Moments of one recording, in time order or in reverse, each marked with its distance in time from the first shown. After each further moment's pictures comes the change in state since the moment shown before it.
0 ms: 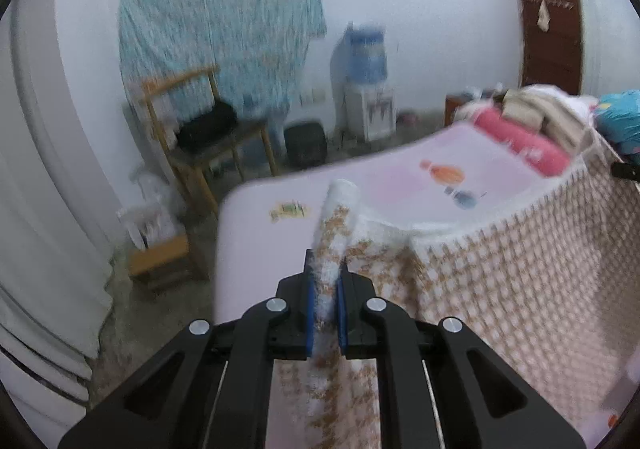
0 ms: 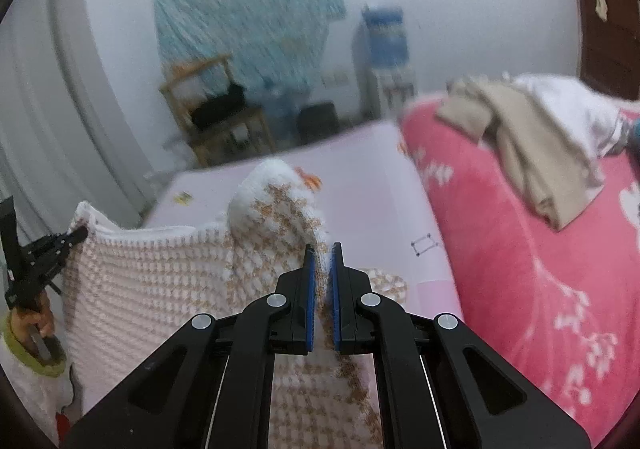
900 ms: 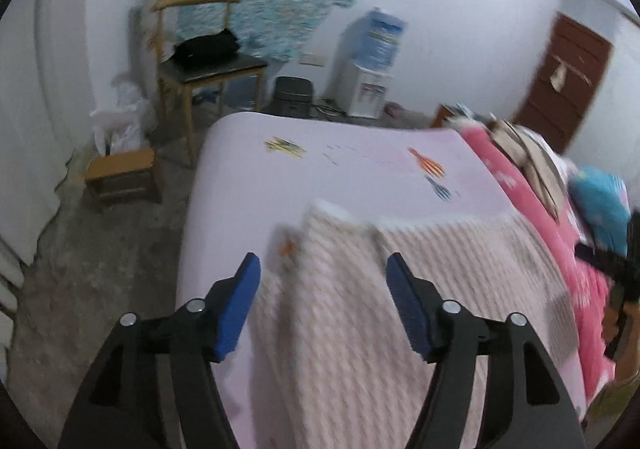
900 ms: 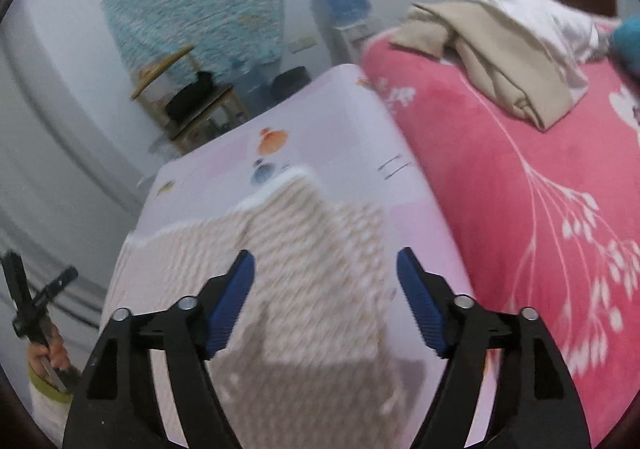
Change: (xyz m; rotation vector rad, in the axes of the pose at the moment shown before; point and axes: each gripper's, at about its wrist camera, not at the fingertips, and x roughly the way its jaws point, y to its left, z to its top) left arm -0.050 0.042 -0.047 -0.272 0.085 -0.218; right arm -0.028 -0.021 -0.050 0.167 0.095 0.021
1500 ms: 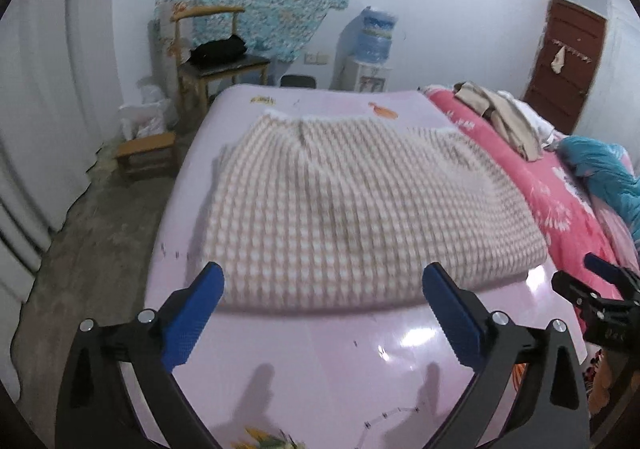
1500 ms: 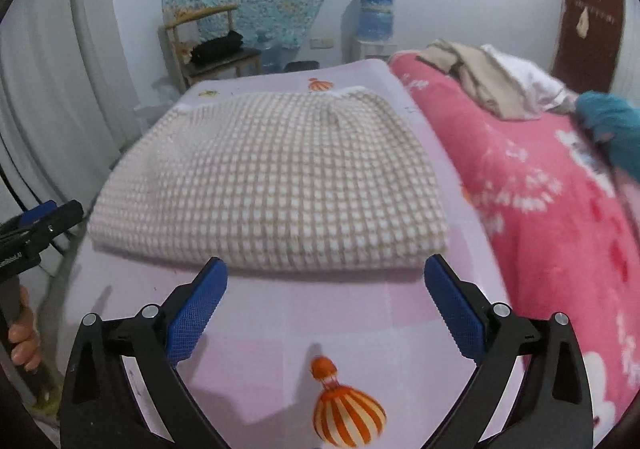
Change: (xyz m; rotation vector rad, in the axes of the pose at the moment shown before) left arm -0.090 -0.120 -0.149 -0.006 -0.027 0.132; right arm -0.096 0.106 -0.177 -0.269 -0.059 -0.226
